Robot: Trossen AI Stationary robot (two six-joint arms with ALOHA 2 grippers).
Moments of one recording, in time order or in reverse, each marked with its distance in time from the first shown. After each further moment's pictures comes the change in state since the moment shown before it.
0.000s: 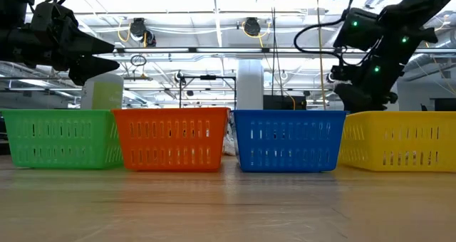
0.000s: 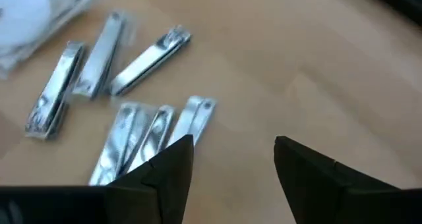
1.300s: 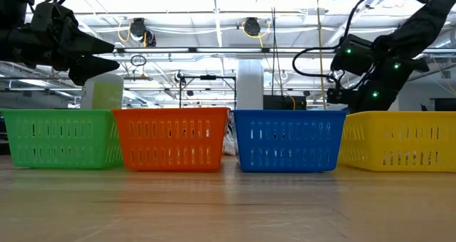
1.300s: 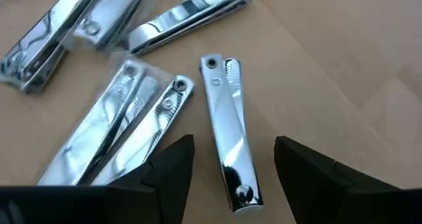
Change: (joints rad) left arm 0.000 0.000 0.000 0.000 0.000 0.000; right arm -0.141 0.169 -0.130 0.360 -0.207 -0.318
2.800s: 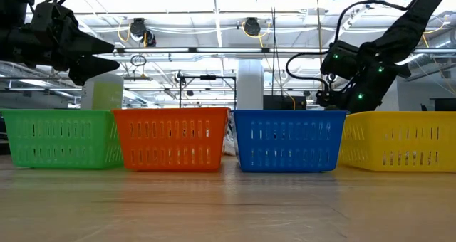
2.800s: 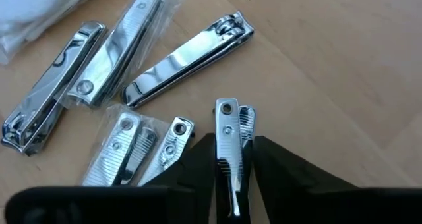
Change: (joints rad) left arm 0.000 0.000 0.000 0.000 0.000 0.000; right arm -0.079 0.116 0.000 0.006 -0.098 -0.010
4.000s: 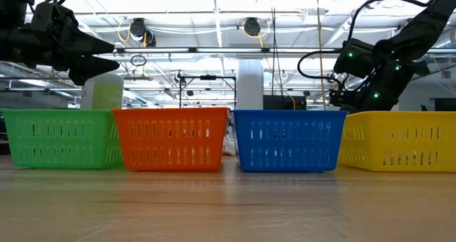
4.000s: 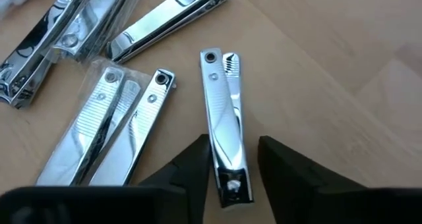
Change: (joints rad) left arm 0.000 0.000 0.000 0.000 0.000 0.000; right arm 0.000 -0.133 -0.091 -0.060 0.004 0.022
